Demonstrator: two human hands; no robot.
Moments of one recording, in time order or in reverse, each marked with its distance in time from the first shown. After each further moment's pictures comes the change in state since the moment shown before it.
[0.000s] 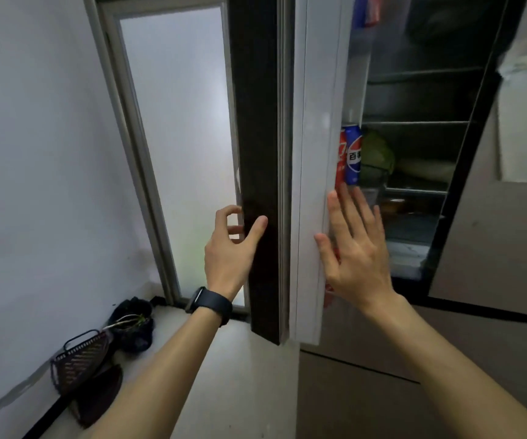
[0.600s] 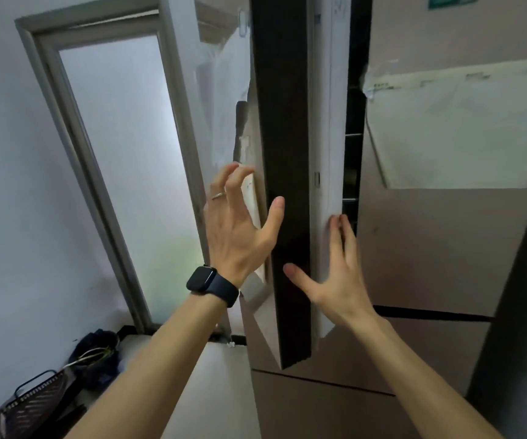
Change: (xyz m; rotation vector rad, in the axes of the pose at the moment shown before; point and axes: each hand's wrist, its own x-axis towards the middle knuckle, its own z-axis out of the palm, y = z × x) left_hand -0.025 0.119 0.168 0.229 0.121 0.727; right_hand -0.050 0.119 -0.088 0.450 -0.313 0.596
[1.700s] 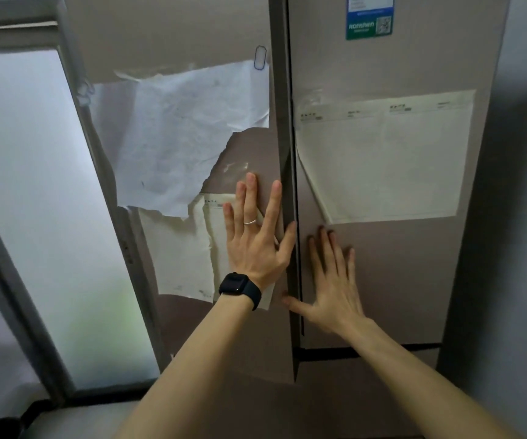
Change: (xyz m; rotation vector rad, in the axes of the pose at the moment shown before) left_hand 0.031 0.001 0.202 0.159 -0.003 0.260; right_hand 0.087 0.133 -0.048 -0.725 0.085 -0.071
